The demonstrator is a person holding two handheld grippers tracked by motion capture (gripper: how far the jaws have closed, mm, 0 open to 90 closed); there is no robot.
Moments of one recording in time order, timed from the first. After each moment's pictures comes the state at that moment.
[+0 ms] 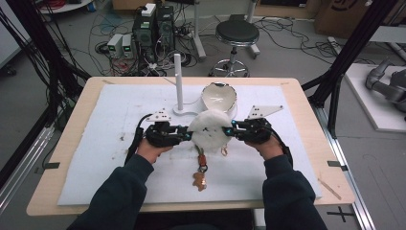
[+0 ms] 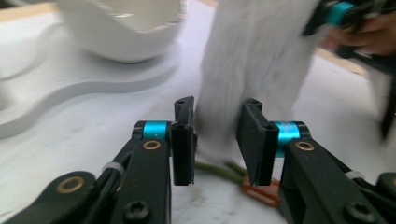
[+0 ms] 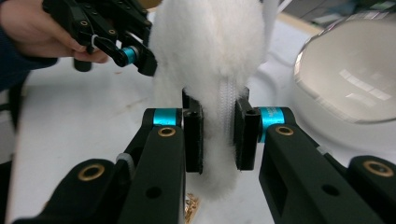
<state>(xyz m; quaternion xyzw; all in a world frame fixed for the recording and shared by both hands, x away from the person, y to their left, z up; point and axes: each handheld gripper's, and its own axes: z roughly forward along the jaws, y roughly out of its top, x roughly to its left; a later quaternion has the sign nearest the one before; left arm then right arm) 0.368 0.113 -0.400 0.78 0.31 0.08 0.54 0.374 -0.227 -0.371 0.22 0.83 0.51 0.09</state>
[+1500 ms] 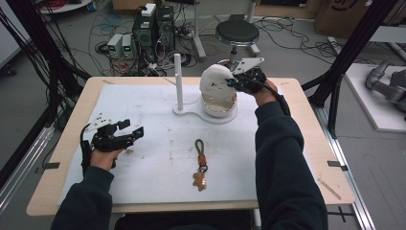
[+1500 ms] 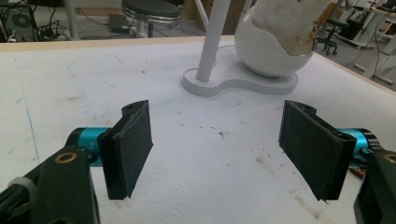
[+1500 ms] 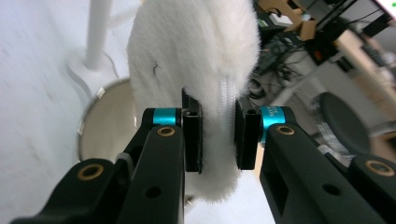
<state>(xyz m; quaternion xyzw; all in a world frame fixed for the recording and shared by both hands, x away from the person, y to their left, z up) 0.340 0.244 -0.412 0.68 0.43 0.19 0.56 0.491 -0.204 -0.297 0.16 0.86 0.34 0.33</state>
